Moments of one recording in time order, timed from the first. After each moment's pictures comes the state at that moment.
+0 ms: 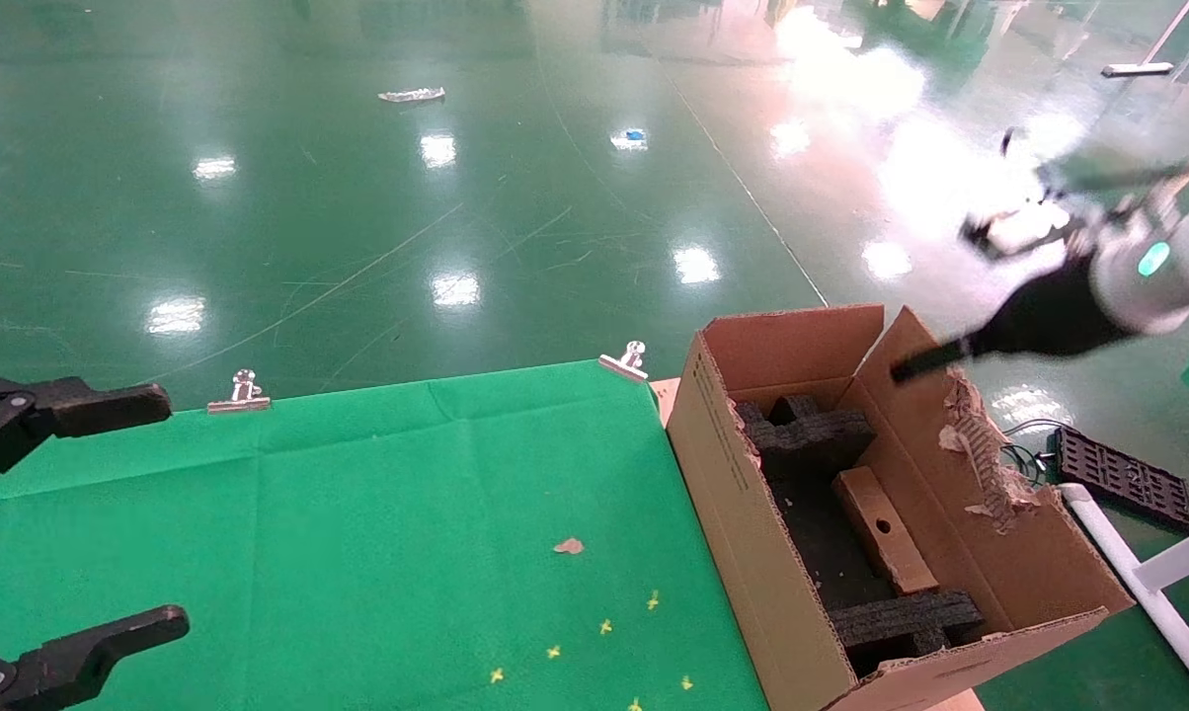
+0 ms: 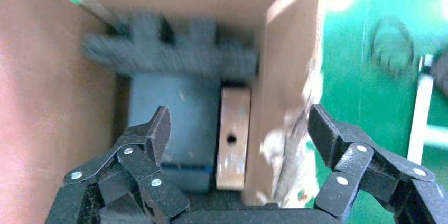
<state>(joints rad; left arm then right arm) -1.08 0.60 0.31 -1.28 0.71 1.48 -0.17 2.10 -0.75 -1.71 0.21 -1.23 -1.20 0.78</state>
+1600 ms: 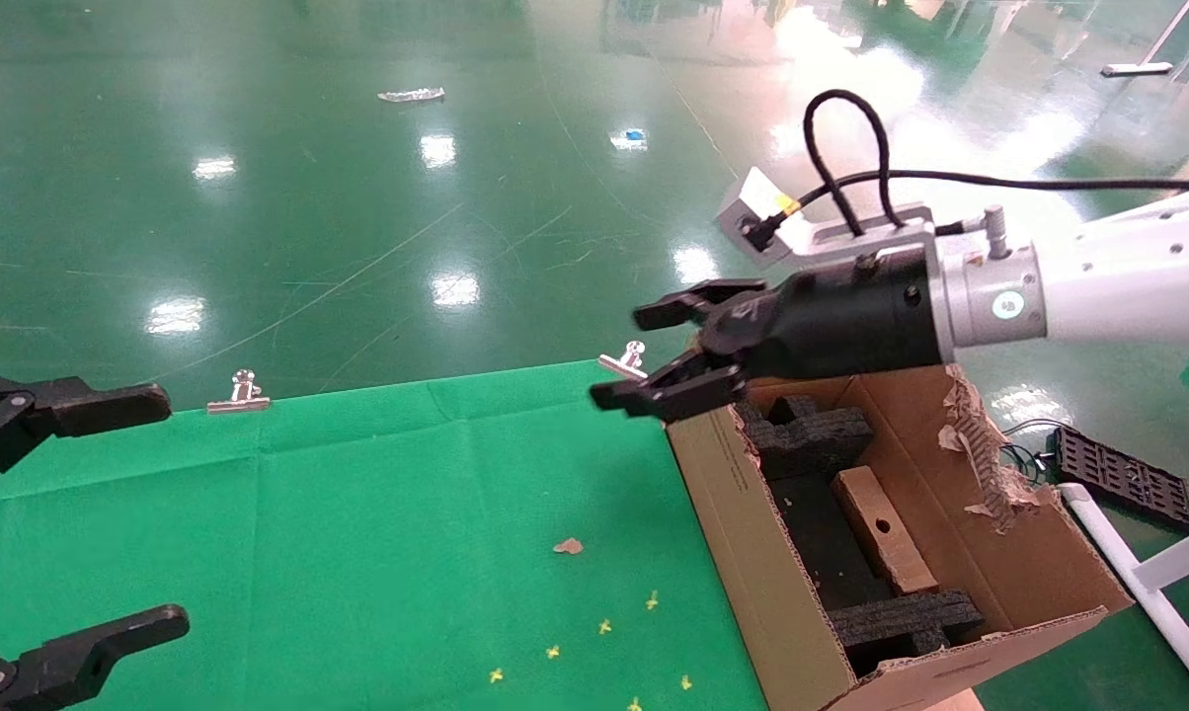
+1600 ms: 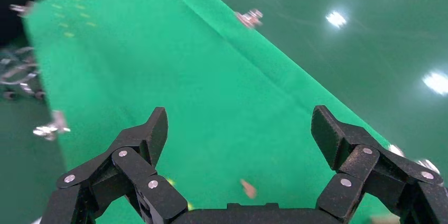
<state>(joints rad) -1.08 0.60 0.31 -1.28 0.71 1.48 -0.17 1.68 -0.60 -0.97 0.90 -0.98 -1.34 0.44</state>
